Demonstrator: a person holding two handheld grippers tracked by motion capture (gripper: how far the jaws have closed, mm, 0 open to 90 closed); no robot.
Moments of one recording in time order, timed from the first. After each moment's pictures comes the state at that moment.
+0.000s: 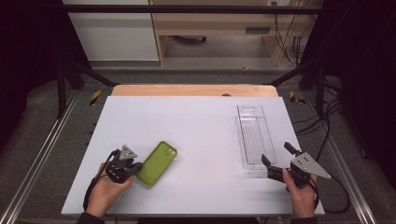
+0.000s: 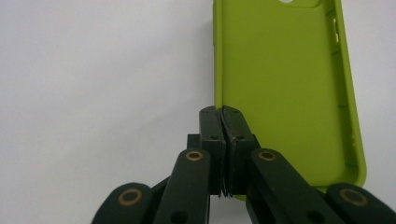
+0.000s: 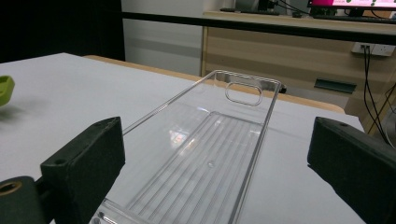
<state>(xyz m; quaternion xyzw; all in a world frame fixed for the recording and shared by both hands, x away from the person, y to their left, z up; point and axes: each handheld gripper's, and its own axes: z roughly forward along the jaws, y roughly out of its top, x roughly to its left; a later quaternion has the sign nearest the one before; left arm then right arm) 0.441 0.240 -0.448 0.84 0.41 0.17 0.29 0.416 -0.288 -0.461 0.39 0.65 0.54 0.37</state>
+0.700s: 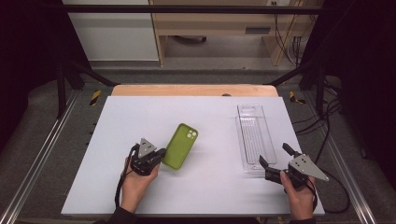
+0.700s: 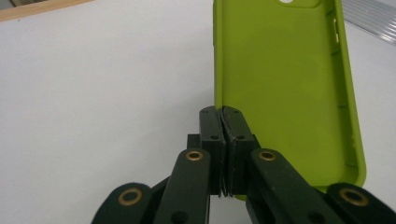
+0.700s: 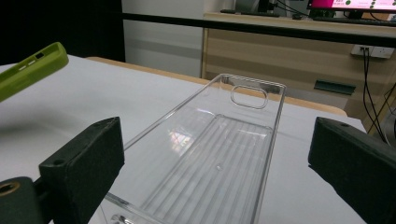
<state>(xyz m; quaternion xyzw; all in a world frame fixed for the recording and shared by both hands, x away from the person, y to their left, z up) 0.457 0.180 -0.454 0.78 0.41 0.23 0.42 0.409 -0.278 -0.457 0.39 0.65 0.54 0.37</state>
